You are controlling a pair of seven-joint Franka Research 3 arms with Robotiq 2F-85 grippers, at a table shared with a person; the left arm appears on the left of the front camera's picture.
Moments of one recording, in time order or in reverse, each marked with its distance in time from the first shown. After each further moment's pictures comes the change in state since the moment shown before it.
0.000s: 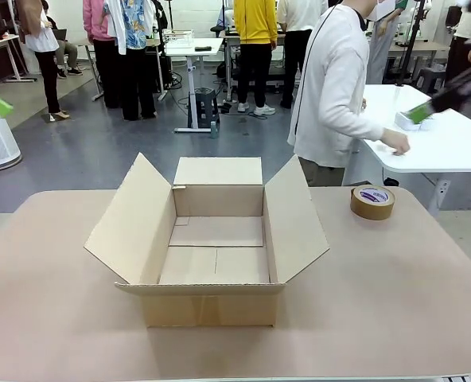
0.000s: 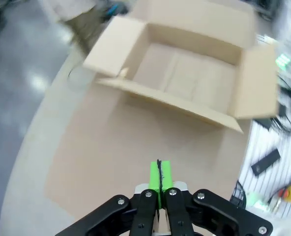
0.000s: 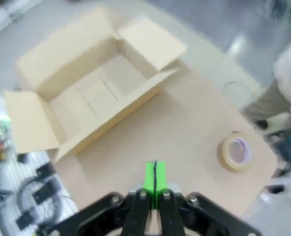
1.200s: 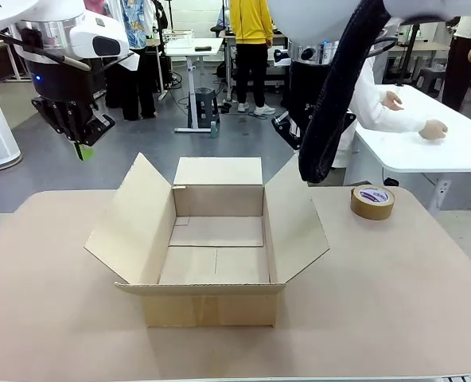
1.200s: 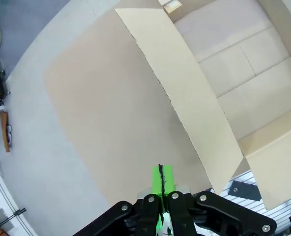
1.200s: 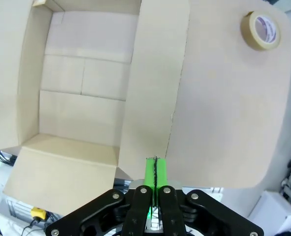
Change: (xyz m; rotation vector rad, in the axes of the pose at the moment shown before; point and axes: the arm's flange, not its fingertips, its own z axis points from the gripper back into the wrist) left arm 0.125 -0.108 -0.140 0.454 0.531 0.556; right arm 0.123 0.177 -0.141 -0.371 0.549 -0.568
